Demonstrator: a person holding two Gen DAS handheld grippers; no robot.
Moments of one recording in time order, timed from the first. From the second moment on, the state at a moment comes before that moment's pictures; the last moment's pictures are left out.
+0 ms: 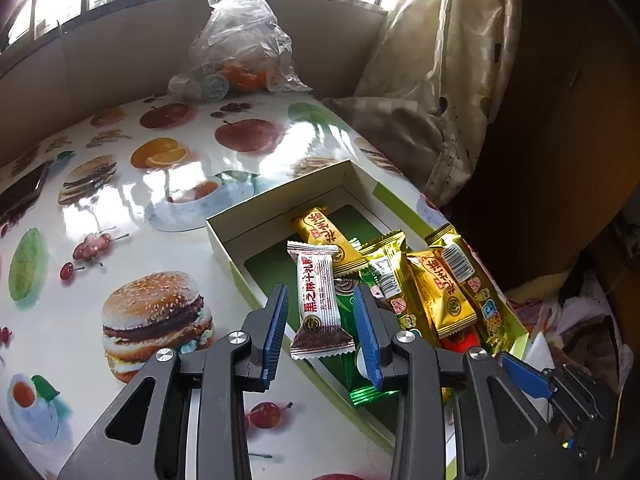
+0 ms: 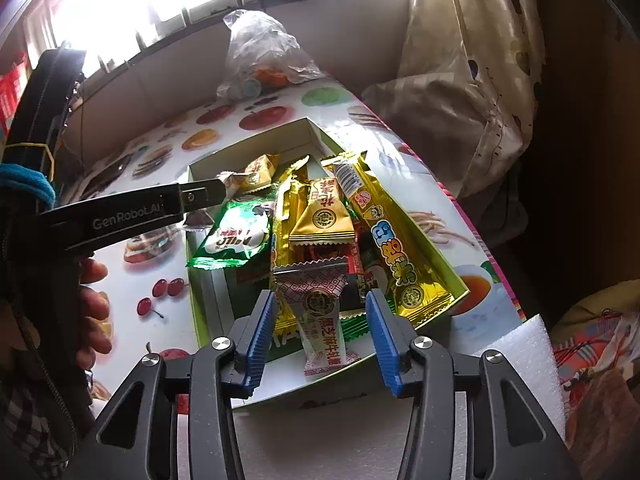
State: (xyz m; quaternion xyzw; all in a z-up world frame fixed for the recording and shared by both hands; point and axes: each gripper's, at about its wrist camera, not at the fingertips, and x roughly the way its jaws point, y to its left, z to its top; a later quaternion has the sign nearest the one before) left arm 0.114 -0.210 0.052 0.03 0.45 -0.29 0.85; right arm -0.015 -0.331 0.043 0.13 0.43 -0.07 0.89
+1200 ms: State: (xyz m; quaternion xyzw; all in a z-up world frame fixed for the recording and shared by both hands) left arm 0.013 -0.138 0.071 0.09 0.38 -0.22 0.90; right arm -0.052 -0.294 0.064 0.10 0.37 -0.08 0.92
